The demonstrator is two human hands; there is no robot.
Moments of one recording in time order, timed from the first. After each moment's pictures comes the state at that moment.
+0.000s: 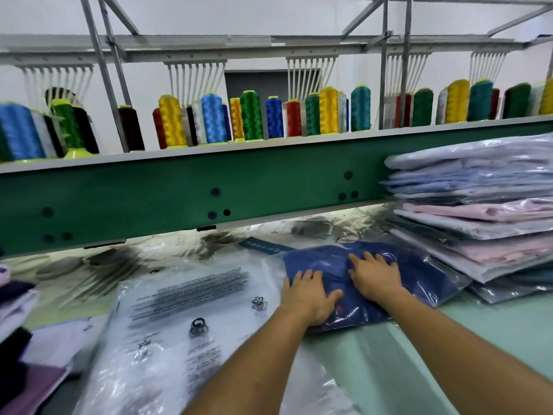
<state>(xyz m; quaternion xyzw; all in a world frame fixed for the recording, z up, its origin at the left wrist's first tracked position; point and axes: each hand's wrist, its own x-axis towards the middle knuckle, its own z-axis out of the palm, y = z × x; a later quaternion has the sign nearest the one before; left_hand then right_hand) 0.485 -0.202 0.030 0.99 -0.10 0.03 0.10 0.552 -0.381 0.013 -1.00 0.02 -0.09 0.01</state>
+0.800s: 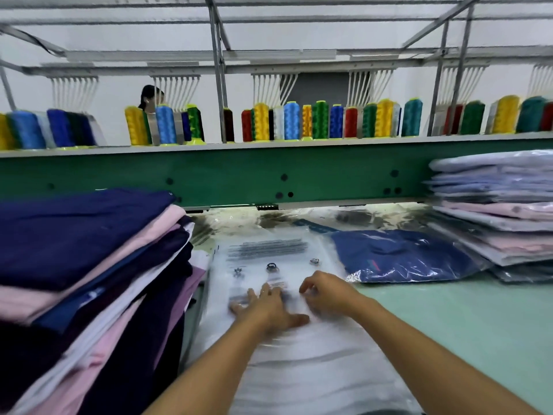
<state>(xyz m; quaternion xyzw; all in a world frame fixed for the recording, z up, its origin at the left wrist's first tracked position) 0.274 -0.036 0.020 0.98 0.11 -0.08 0.13 0.344 -0.199 0.032 -0.95 -0.27 0.01 0.16</state>
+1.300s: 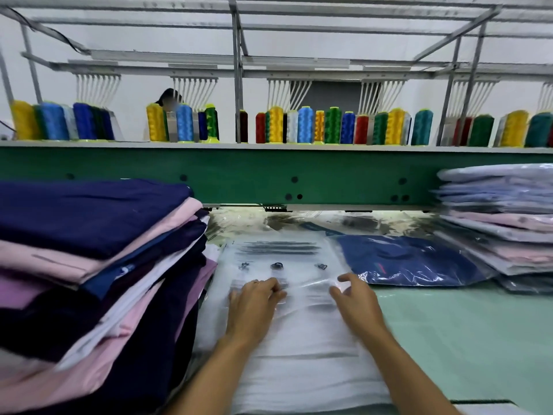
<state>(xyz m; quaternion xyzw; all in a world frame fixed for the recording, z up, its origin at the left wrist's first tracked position) 0.237 -0.004 0.001 0.93 0.03 0.28 0.23 0.298 -0.218 0.001 -0.88 -0.05 -0.13 0.44</state>
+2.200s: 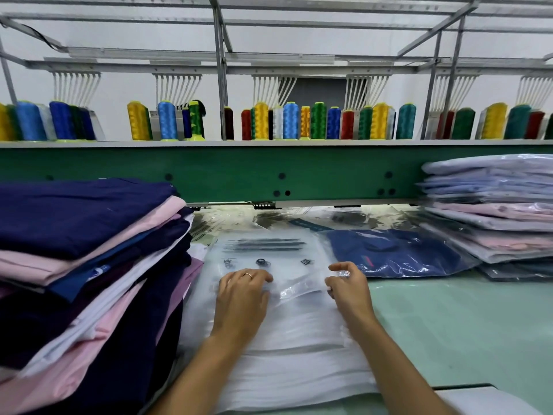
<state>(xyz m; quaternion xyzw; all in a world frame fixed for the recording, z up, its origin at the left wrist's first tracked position) 0.226 -0.011 0.007 0.92 -0.02 0.37 0.14 0.288 -0.217 0.017 -0.73 -0.01 -0.11 0.67</state>
